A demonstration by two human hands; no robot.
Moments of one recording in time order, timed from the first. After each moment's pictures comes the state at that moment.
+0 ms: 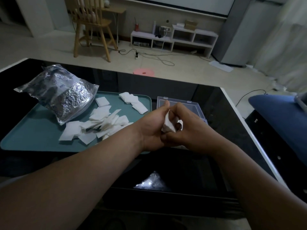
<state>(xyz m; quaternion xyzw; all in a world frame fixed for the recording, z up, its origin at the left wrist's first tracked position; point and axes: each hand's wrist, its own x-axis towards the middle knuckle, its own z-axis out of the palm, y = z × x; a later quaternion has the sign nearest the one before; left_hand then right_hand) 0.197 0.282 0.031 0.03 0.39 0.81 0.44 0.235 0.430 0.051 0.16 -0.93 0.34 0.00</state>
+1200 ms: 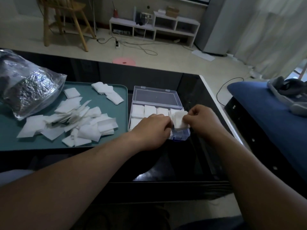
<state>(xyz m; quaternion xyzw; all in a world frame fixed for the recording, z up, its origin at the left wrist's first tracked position) 0.204 0.345 -0.014 0.32 0.91 0.26 0.07 0.235 0.525 0.022 -0.20 -0.91 0.36 0.05</state>
